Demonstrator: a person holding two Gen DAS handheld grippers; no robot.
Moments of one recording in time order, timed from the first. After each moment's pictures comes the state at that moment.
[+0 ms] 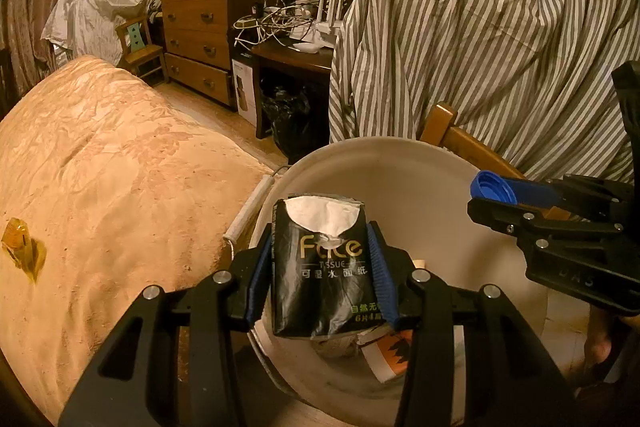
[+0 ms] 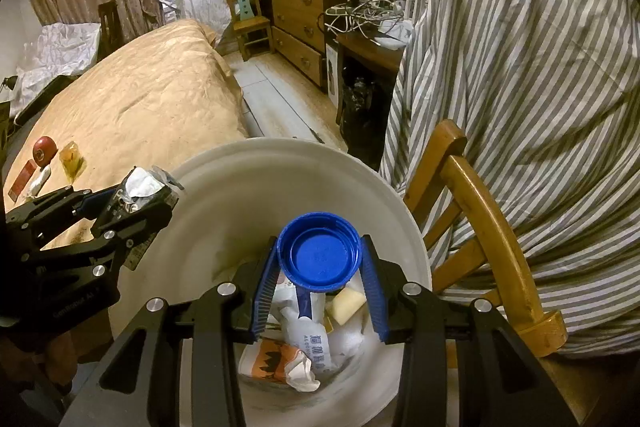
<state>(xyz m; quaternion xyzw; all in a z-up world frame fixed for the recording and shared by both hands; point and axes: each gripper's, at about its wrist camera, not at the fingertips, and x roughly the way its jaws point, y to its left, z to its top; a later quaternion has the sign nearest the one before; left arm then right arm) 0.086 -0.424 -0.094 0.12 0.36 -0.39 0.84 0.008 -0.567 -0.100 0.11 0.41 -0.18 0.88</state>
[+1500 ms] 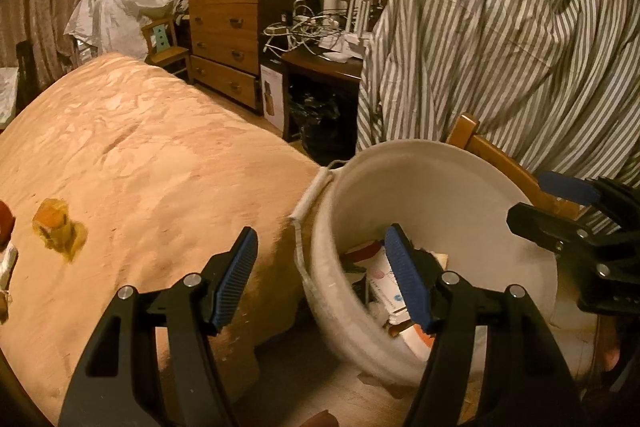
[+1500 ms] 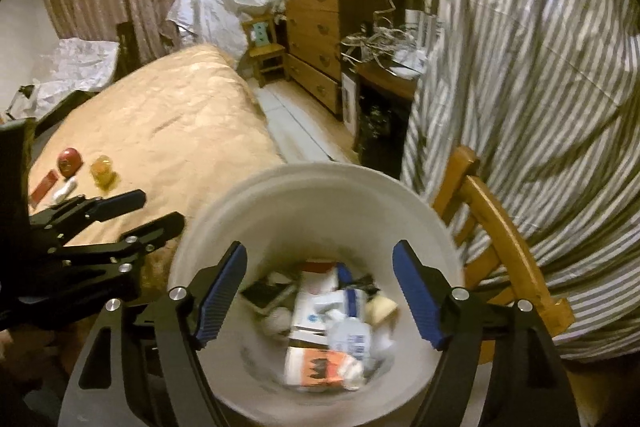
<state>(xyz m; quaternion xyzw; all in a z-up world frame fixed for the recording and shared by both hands) 0.090 -0.366 -0.081 0.11 0.35 -0.36 0.86 -0.008 -0.508 -0.069 0.11 0.36 -0.16 0.91</state>
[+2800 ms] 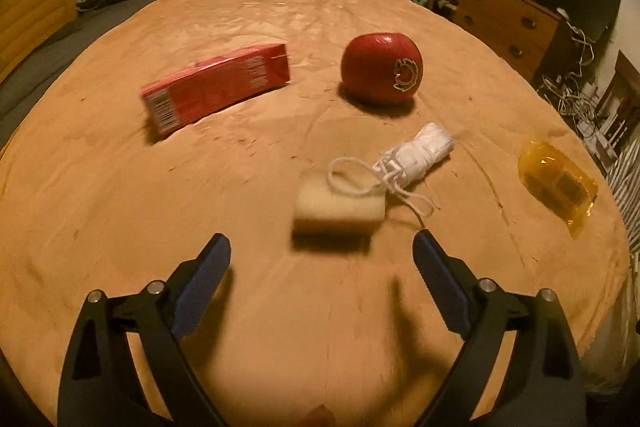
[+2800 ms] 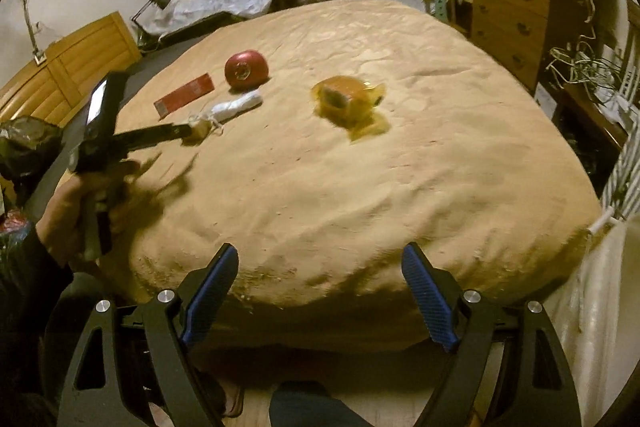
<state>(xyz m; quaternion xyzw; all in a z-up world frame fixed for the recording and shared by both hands) 0.254 0.060 -0.146 -0.06 0.42 -0.03 0.91 0.155 -0.209 -0.116 0.04 0.41 0.11 0.90</state>
